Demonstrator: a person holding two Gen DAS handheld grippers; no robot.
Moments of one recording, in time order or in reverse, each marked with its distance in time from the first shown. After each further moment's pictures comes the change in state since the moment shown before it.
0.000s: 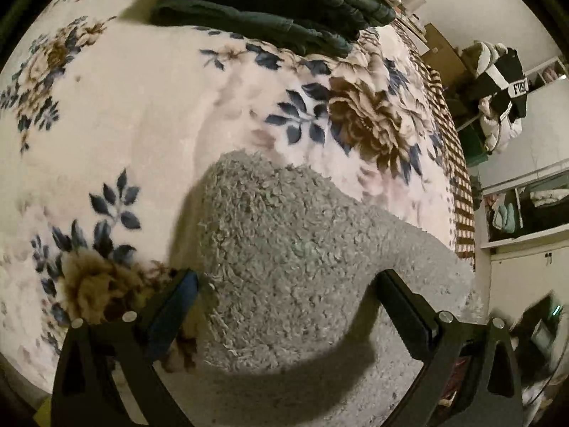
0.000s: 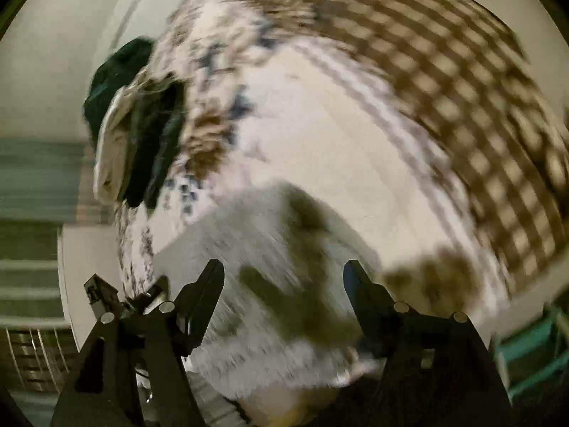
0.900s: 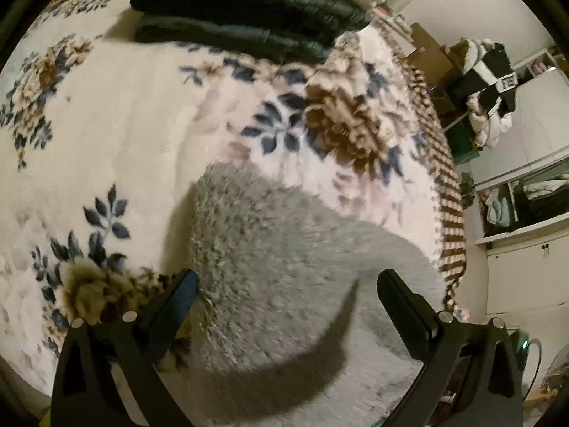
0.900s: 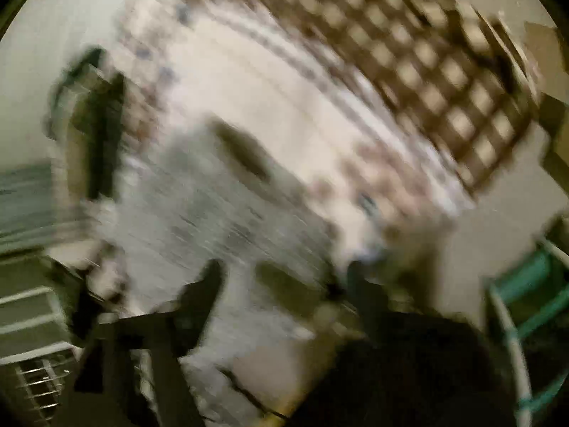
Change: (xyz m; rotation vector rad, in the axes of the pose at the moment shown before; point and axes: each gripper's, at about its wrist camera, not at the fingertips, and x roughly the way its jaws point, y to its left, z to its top) left arm -0.017 -0.020 0.003 0.057 -0.033 -0.025; right arm 0.011 -0.020 -0.047 0.105 0.028 -0.017
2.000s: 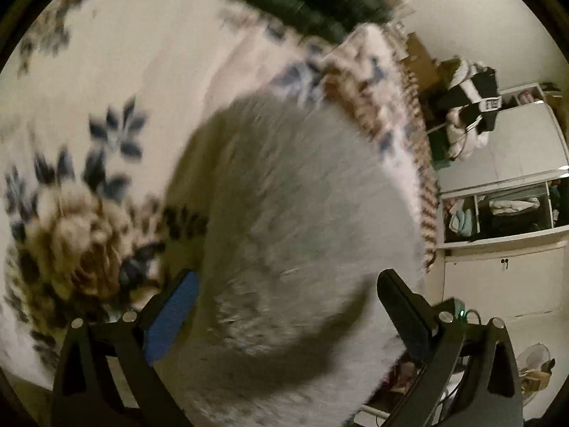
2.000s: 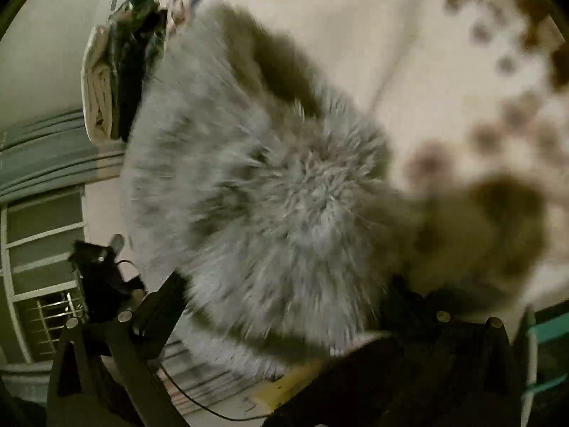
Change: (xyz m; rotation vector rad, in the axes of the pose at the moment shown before) left arm 0.018 0.056 -0.043 -0.126 0.085 -0.171; right arm 0.121 -0.013 0.003 -0.151 0.270 0.193
